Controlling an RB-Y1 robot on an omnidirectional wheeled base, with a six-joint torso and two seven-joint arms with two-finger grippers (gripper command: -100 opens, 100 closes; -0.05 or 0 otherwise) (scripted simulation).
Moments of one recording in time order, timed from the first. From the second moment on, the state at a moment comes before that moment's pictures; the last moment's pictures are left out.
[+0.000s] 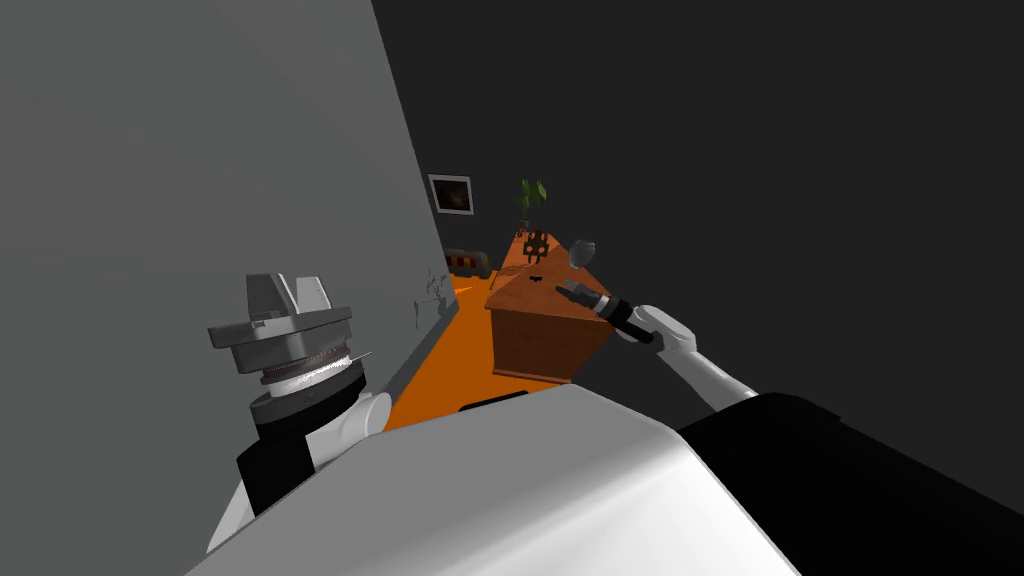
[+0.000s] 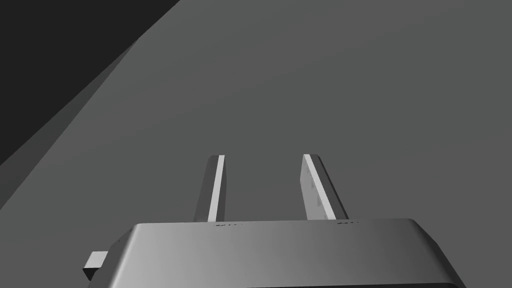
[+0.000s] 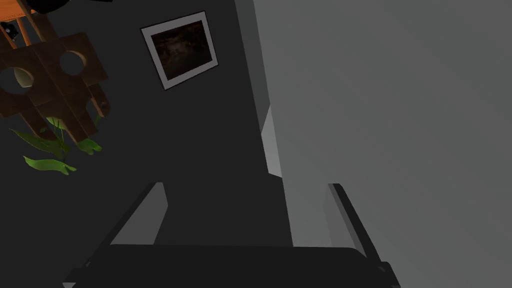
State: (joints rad) left arm 0.45 0.01 0.07 -2.38 0.05 -0.61 -0.08; right arm 0.28 -0.99 -0.24 -1.86 0.55 -0.60 -0.22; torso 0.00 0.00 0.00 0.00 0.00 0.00
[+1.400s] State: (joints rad) left arm 0.45 0.01 0.07 -2.38 0.05 -0.61 -0.08; right arm 0.37 -1.37 -0.25 -1.57 0.72 -0.60 -0.33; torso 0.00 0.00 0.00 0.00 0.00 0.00
